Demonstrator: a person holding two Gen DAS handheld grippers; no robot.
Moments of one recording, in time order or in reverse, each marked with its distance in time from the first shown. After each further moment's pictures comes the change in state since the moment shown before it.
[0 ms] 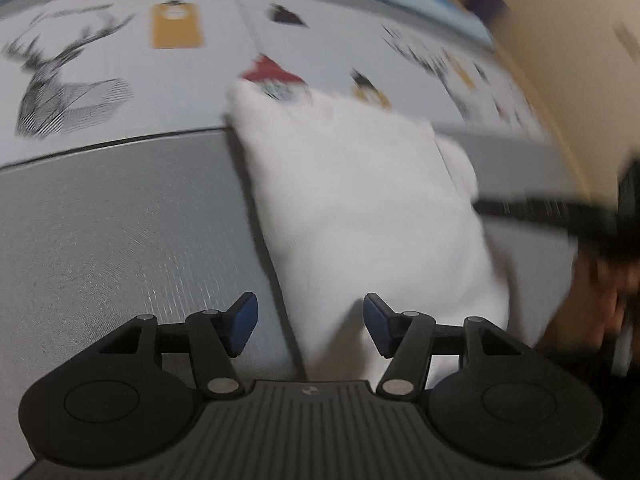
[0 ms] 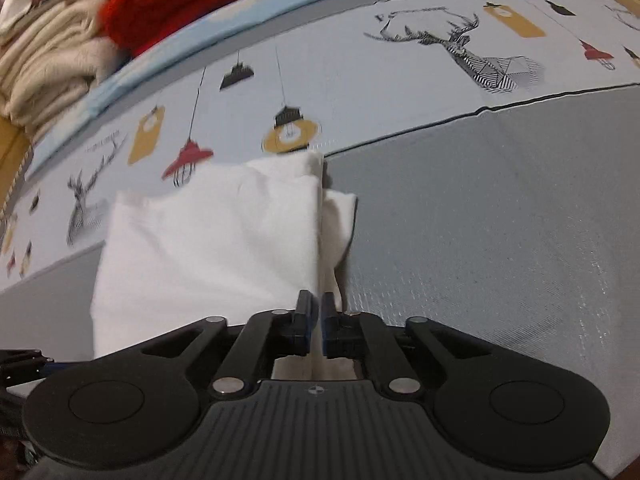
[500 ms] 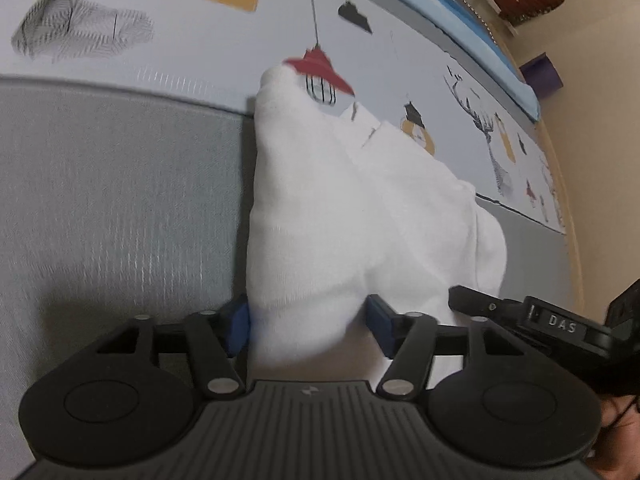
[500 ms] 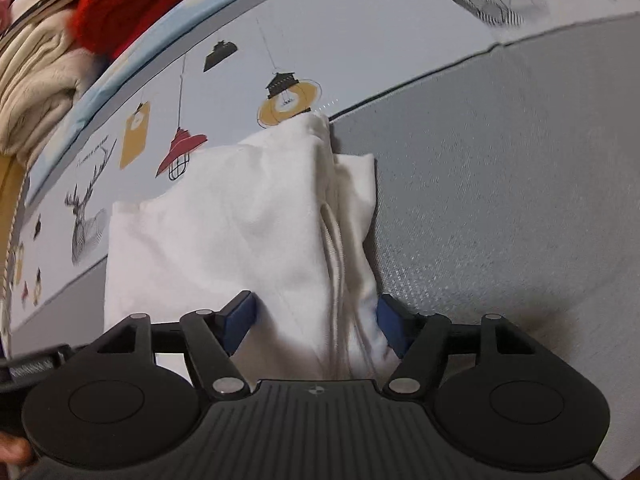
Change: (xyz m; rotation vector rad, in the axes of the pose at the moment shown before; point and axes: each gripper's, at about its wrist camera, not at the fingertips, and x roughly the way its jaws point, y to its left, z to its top) left arm 0.063 0.005 0.025 -0.253 -0.014 -0.019; right arm 0.036 0.002 -0.001 0.149 0.103 0.040
